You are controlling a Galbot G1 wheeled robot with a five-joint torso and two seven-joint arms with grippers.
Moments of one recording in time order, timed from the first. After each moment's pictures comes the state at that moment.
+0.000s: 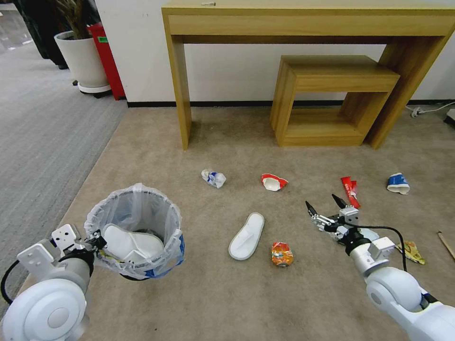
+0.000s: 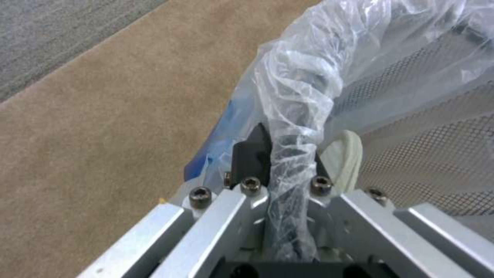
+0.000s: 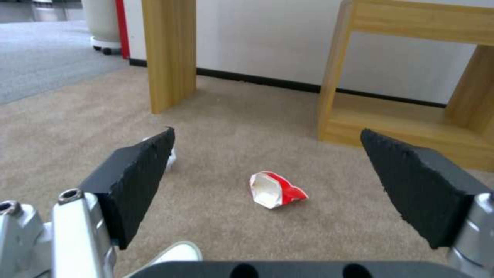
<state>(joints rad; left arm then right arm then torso) 1.50 -1.25 -0.78 -2.38 -1.05 0.66 -0.82 -1.32 0.68 0.29 1.82 0.67 0.24 0.12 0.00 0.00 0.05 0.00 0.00</state>
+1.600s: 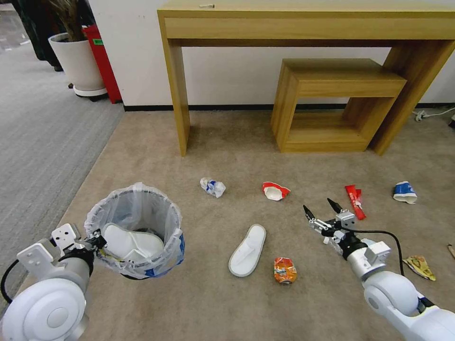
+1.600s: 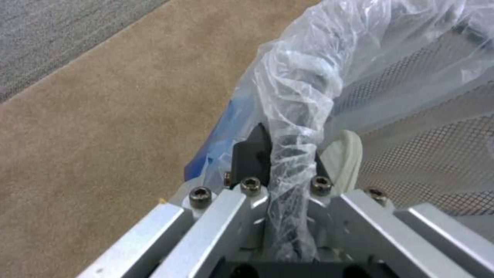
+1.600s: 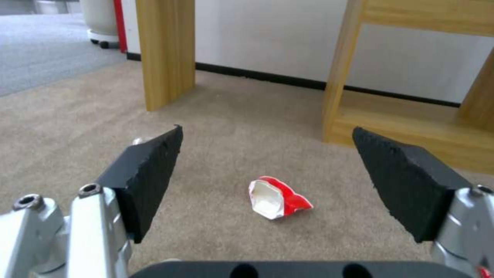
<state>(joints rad) 1.49 -1.25 -0.79 -2.38 -1.06 0.66 -0.82 -1.33 0.69 0.27 1.81 0.64 0.25 0.12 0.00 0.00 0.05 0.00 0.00</state>
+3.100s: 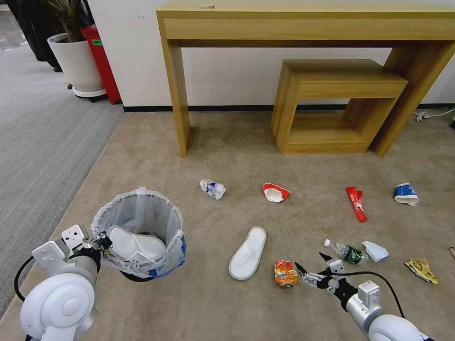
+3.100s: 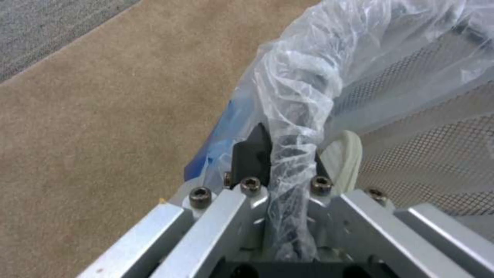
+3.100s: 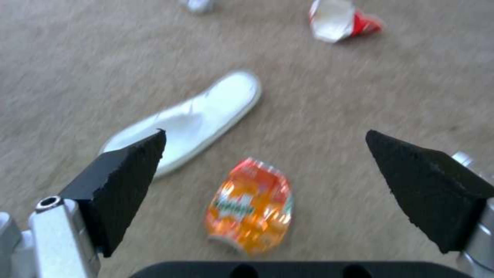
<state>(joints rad) 1.45 -1.26 -0.75 -2.29 -1.02 0.65 -0.79 -1.48 0.55 0.07 1.82 0.80 0.15 0.14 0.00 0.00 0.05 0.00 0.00</state>
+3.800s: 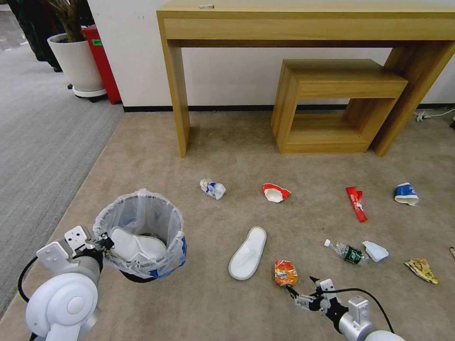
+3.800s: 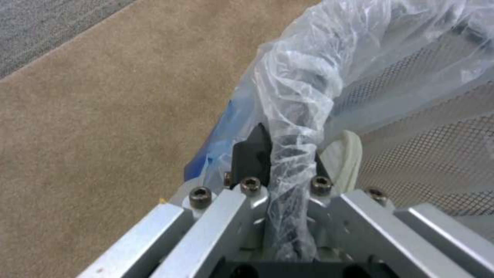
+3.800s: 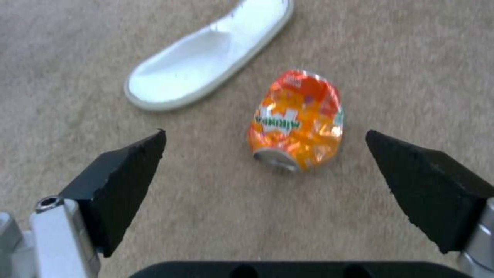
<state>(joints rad) 1.45 -1.28 -0.75 -2.28 -1.00 0.65 -0.79 -1.46 0.57 -0.06 1.79 0.86 0.09 0.16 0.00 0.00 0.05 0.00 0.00</state>
